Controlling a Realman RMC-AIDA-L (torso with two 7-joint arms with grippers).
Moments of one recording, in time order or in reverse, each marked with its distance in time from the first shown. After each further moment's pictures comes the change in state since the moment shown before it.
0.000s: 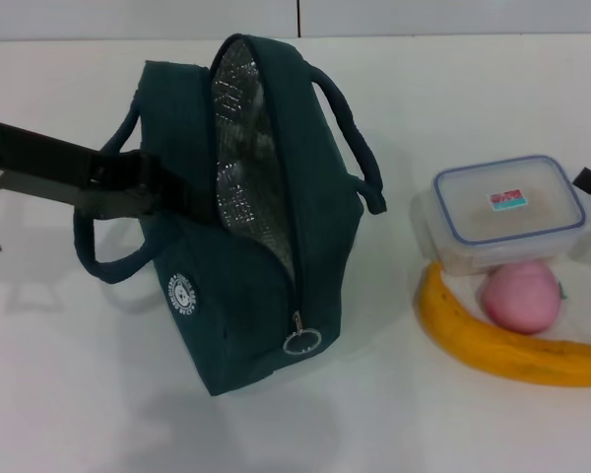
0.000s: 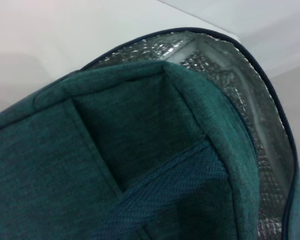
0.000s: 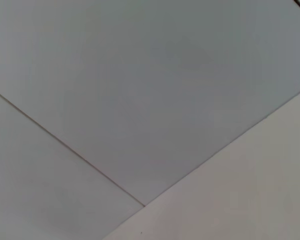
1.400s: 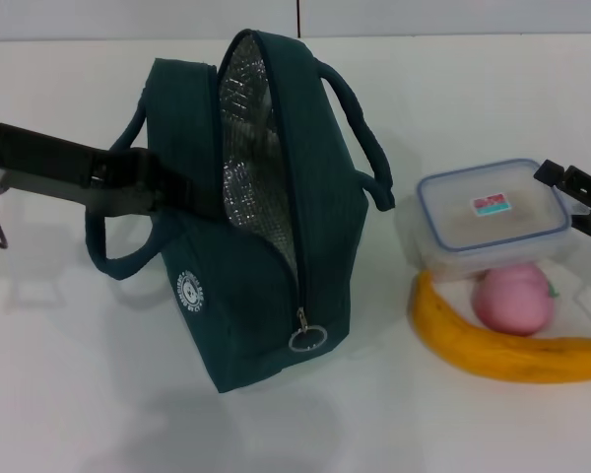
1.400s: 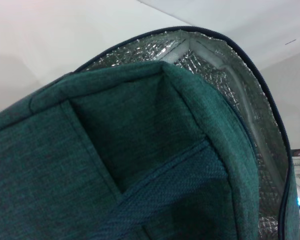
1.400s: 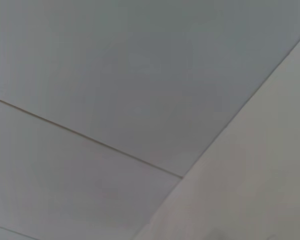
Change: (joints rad) left arm -0.035 0.029 -0.035 -0.155 -0.034 -0.009 0.114; right arm 0.052 -0.008 -0.049 0.050 -0.015 -0.048 0.253
